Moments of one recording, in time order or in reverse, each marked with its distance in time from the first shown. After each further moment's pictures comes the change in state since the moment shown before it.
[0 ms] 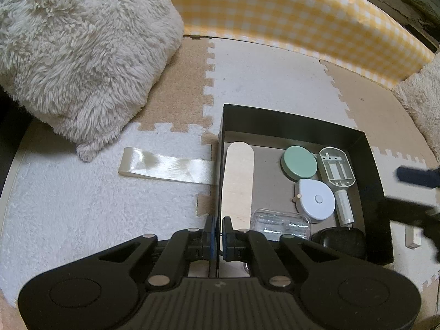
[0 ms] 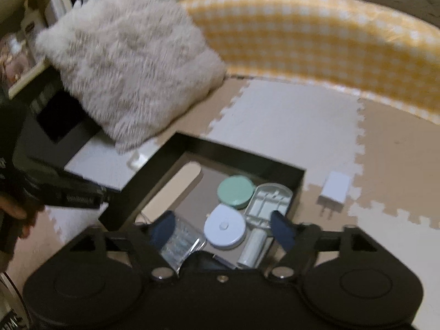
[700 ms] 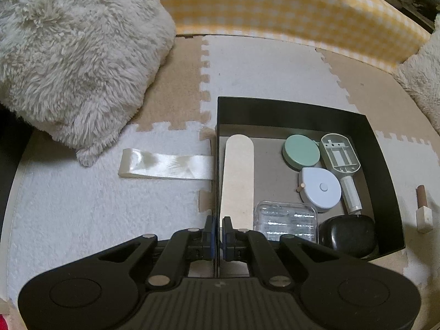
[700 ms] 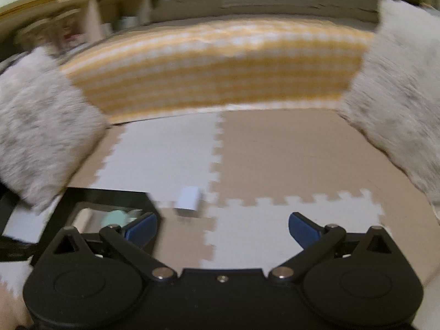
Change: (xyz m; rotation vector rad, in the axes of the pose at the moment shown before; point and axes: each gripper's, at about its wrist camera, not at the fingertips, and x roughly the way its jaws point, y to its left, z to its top) left arm 0.005 -0.009 -0.006 0.069 0.005 0.039; right arm -0.076 -0.096 -0.032 0.295 -0.128 -0.386
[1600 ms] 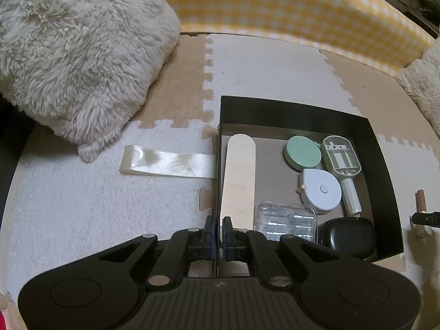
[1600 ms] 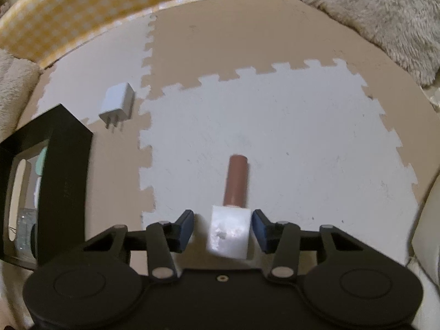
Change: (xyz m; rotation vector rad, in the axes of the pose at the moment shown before) left arm 0.000 0.002 0.001 -0.027 0.009 0.000; right arm 0.066 -0.026 -0.071 0.185 0.360 -0.135
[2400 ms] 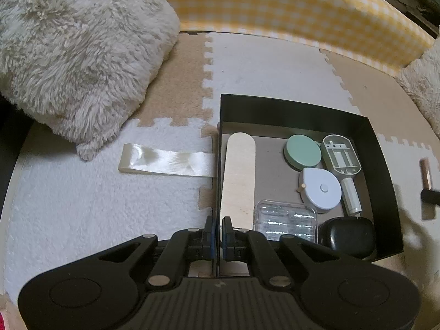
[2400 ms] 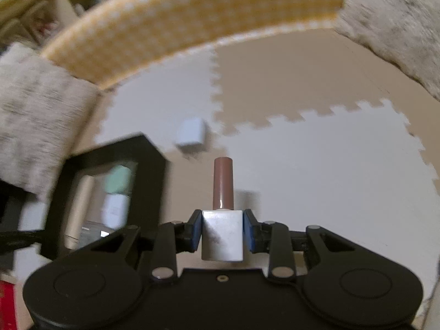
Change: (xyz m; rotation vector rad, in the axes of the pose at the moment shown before) left arm 0.001 0.001 0.000 -0.001 0.004 -0.005; right arm -0.044 0.034 0.006 -0.049 -0.149 0.246
